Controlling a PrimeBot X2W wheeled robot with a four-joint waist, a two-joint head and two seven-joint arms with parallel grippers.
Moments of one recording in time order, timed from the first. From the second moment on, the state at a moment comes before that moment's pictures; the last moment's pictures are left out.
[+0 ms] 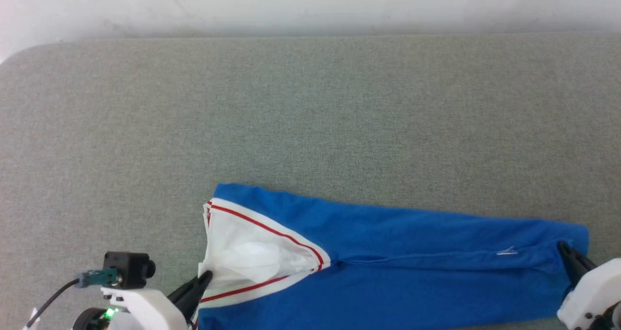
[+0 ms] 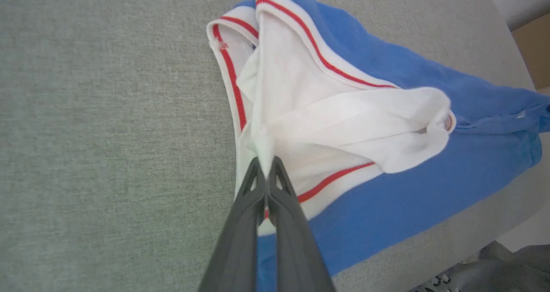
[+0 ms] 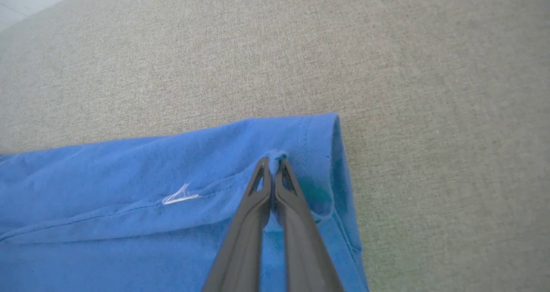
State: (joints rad) left arm 0.09 0.63 -0.40 -0.21 -0.89 0.12 0.29; right arm 0.11 -0.07 -0.32 -0.17 0.36 0.13 0.59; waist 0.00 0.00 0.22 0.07
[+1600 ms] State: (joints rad) left arm 0.08 0.49 -0.22 -0.33 -0.66 0.31 -0.20; right arm 0.00 -0.04 -0.51 -0.12 0.31 0.13 0.68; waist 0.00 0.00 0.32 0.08
